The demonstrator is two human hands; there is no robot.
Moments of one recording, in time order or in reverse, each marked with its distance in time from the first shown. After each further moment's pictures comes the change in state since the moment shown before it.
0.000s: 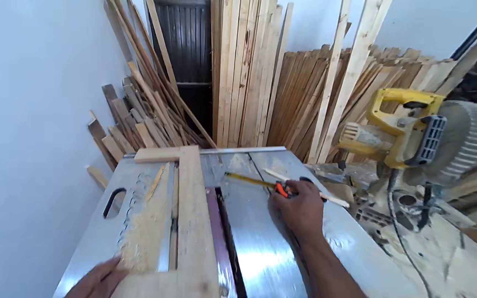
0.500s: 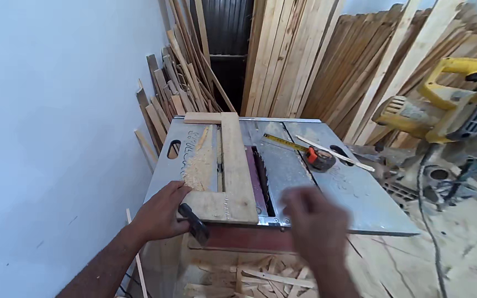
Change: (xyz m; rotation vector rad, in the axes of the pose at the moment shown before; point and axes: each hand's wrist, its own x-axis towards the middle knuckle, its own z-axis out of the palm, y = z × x) left_hand -0.007 -0.010 0.010 0.114 -0.021 -0.021; right_hand -0.193 -0.131 -0.097 0.169 -0.262 -0.279
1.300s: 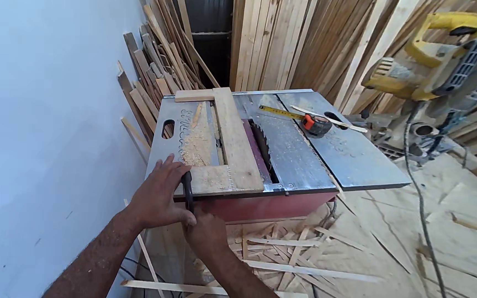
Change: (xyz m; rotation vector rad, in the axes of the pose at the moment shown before) left_hand -0.022 -0.021 0.004 -0.009 0.071 0.171; right_hand -0.076 -0.084 0.183 -0.220 -0.627 0.192
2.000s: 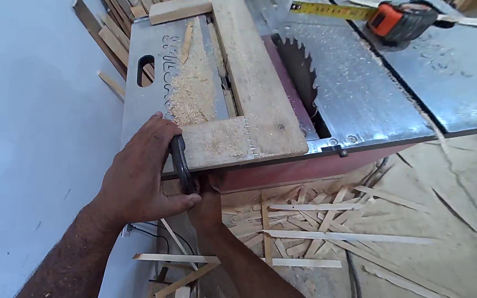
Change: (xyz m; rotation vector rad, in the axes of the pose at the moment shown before) left_hand 0.003 -0.009 0.008 -0.015 0.050 0.108; right_hand 0.049 0.039 0.137 0.536 0.461 0.086
